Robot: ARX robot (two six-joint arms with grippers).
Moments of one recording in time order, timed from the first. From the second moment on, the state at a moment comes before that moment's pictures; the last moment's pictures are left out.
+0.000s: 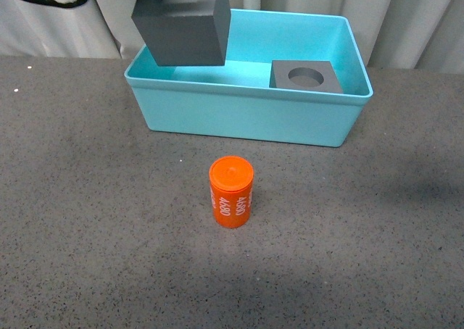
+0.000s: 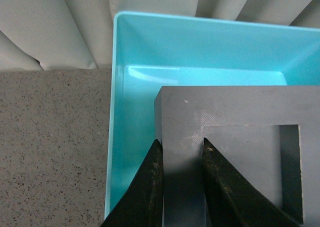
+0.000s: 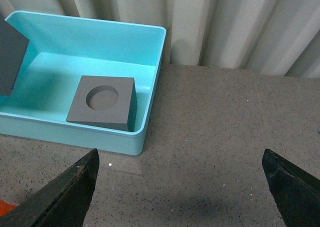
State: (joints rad) left arm -0.25 1.92 1.27 0.14 -0.03 -0.18; right arm 0.24 1.23 0.54 0.28 0.16 0.04
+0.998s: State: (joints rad) left arm -0.27 2.23 1.48 0.06 -0.12 -0.18; right arm 0.24 1.23 0.54 0.28 0.16 0.04
